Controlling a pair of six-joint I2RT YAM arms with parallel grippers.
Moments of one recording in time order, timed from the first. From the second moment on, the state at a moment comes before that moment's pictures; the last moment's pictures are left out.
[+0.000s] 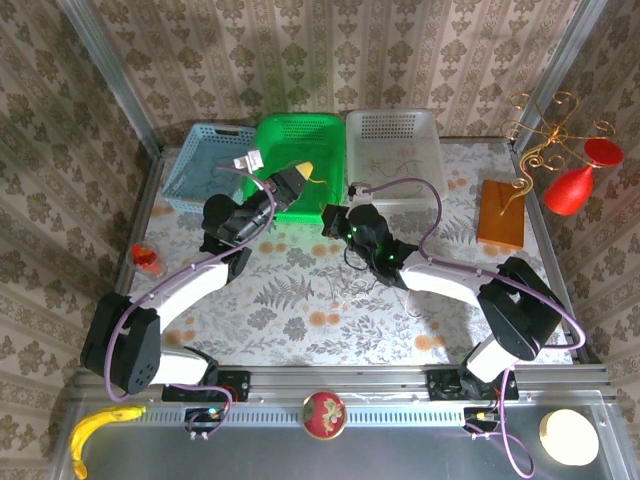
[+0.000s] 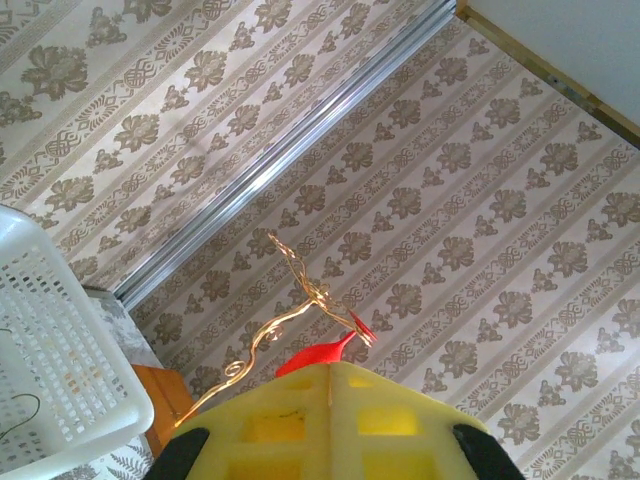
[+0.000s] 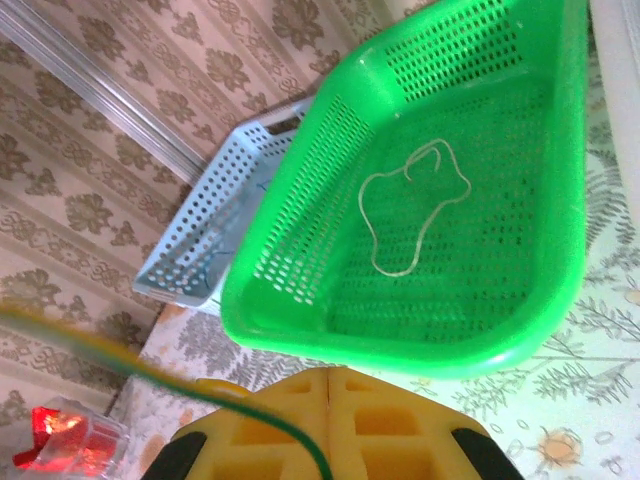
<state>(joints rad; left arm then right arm) -0.53 1.34 0.79 0.95 0.47 -1.06 0.74 1.58 0.90 0.42 0.26 0.71</state>
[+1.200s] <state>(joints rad) -0.43 1.23 0.72 0.68 0.52 -0.84 0.38 1.70 1.27 0.04 0.24 0.58</state>
